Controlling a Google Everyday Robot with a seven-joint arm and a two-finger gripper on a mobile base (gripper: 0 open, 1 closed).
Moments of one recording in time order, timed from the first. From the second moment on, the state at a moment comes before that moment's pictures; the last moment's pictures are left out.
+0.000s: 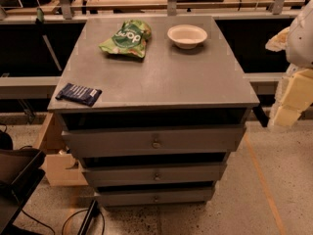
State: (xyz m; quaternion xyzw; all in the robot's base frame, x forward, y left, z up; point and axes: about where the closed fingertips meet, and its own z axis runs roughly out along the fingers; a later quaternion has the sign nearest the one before) arm 0.438 -0.217 0.976 -0.60 0.78 -0.03 0.16
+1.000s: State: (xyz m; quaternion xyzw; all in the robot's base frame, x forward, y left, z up) arm 0.476 -0.191 0.976 -0.59 0.76 0.02 0.26
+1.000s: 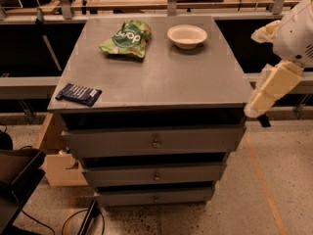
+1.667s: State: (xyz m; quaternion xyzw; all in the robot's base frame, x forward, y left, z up) arm 0.523 -0.127 0.963 -0.55 0.69 0.15 0.46
